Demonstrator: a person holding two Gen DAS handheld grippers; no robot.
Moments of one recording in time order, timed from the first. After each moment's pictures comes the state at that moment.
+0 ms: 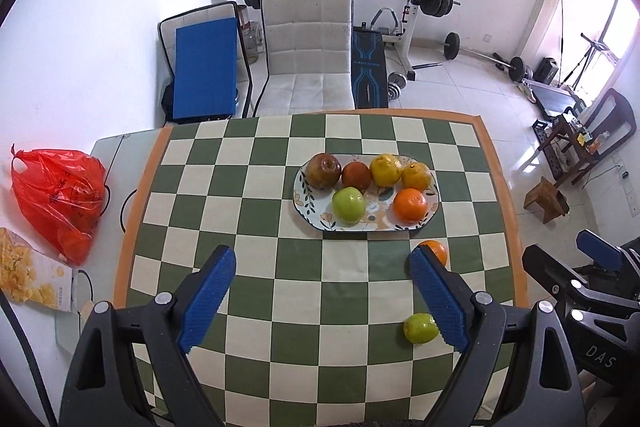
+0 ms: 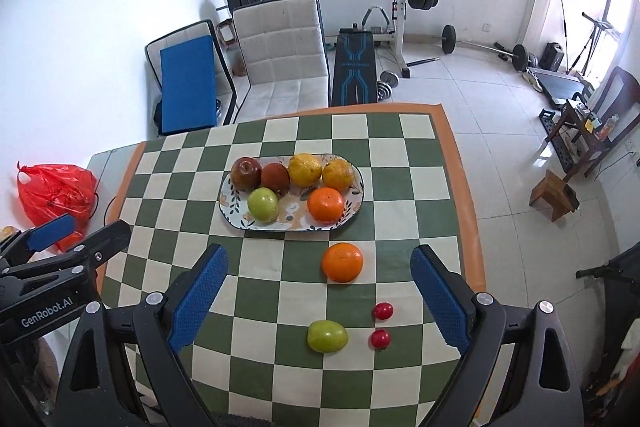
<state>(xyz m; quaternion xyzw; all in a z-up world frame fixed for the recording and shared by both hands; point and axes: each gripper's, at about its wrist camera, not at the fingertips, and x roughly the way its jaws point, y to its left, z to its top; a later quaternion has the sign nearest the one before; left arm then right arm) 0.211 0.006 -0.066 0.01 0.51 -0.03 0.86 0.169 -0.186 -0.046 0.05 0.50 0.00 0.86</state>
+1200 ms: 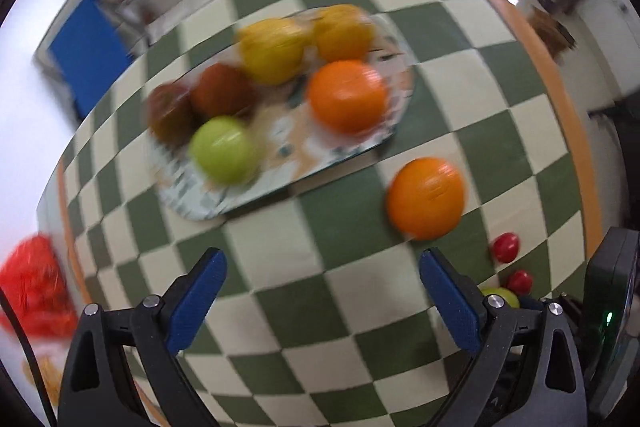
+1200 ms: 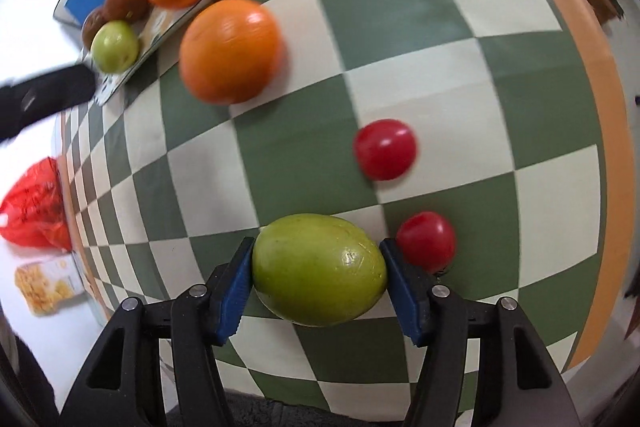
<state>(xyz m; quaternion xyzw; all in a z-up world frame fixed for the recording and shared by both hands) 0.302 -0.151 -0.272 0.21 0.66 -0.14 0.71 0.137 -0.260 -0.358 0.24 0.72 -0.01 0.65</state>
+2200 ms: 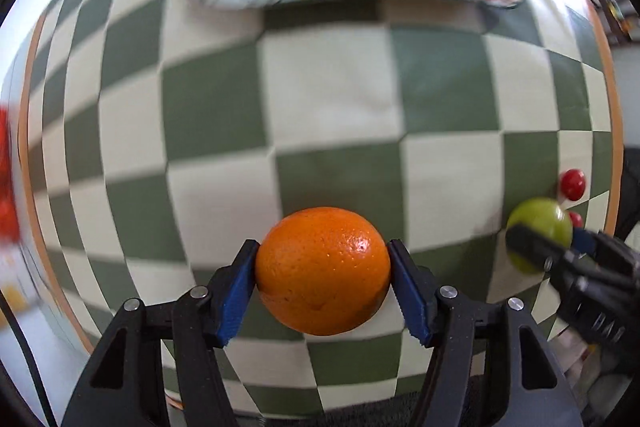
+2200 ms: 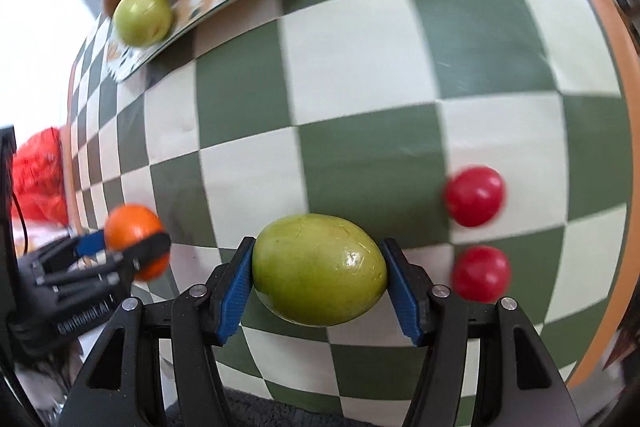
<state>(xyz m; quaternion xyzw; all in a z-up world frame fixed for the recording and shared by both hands) 0.256 -0.032 -0.338 0.06 0.76 -0.06 0.64 0.188 -0.212 -0.355 0.19 0.73 0.04 0.65</state>
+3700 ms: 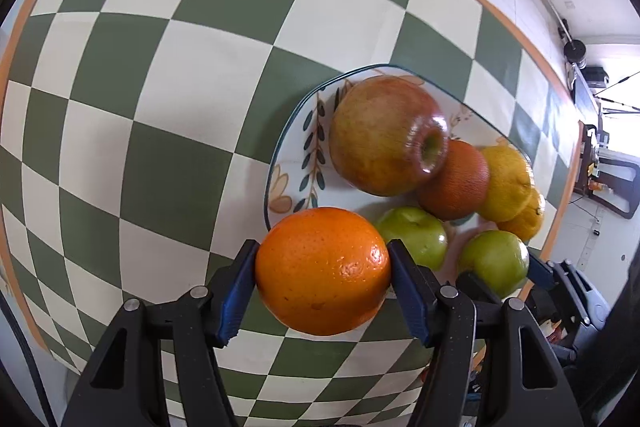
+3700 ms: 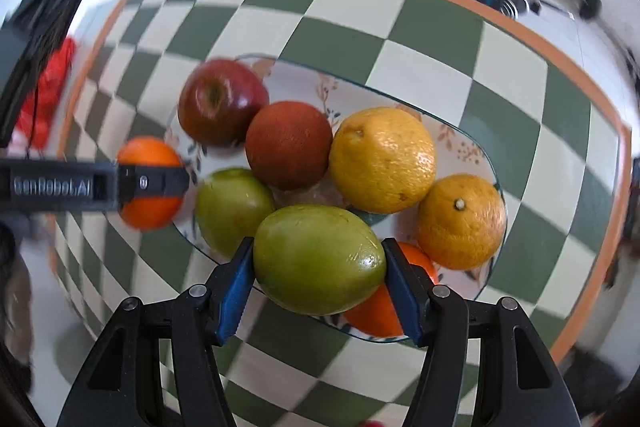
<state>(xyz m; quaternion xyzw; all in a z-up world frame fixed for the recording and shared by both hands) 0.416 0.054 -0.325 -0.18 0.77 -0.01 0.62 0.426 -0.129 -0.309 -0.08 0.71 0.18 0.68</state>
